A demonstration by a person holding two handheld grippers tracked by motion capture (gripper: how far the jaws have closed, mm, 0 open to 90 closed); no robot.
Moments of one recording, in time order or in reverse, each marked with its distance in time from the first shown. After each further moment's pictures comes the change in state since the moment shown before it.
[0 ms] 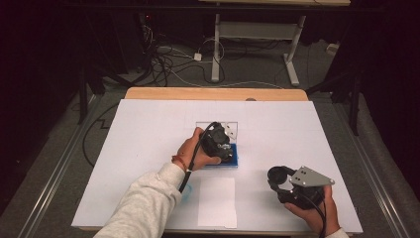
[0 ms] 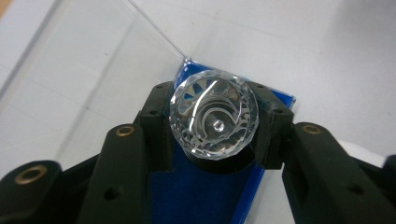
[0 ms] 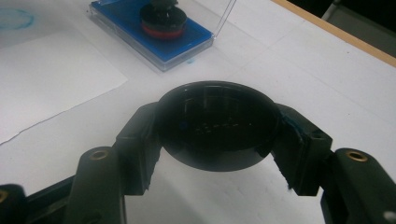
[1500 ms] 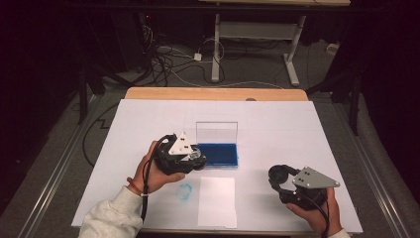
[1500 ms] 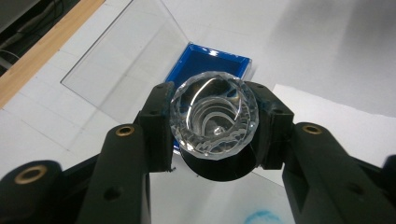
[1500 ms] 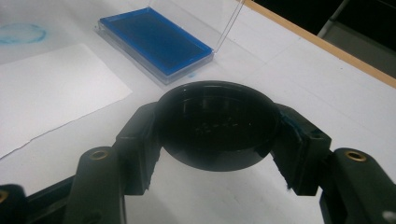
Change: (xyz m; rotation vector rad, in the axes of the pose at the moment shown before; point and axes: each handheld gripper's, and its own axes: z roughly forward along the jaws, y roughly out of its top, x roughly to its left) left arm -0.021 -0.088 -0.096 -0.222 0.027 -0.022; right arm 0.000 0.004 -0.008 -0.048 0.005 -0.020
